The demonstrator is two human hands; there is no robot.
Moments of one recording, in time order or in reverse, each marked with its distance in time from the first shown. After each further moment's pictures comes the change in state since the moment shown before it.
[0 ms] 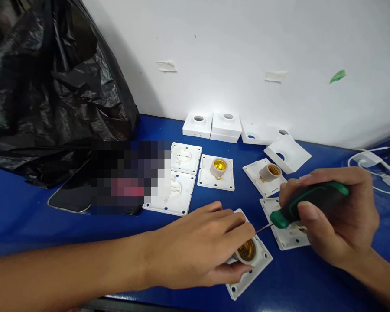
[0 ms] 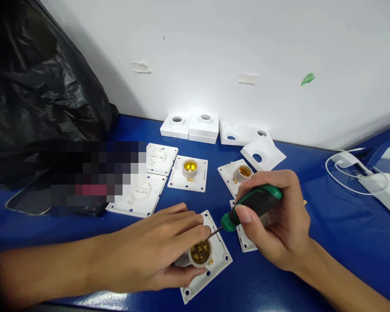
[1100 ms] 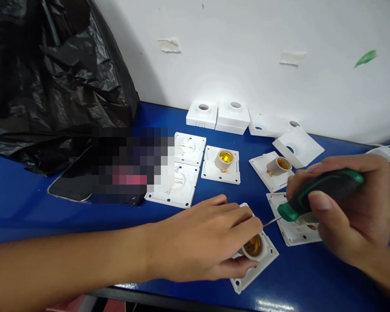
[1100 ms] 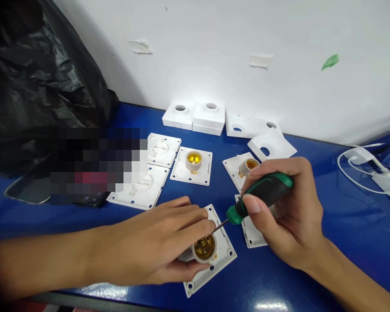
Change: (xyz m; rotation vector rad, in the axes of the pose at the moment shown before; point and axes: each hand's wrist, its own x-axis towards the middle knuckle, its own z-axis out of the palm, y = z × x) left_hand -0.001 -0.001 0.000 -0.007 0.016 0.020; right_hand 0.007 0.001 0.002 0.009 -0.028 0.024
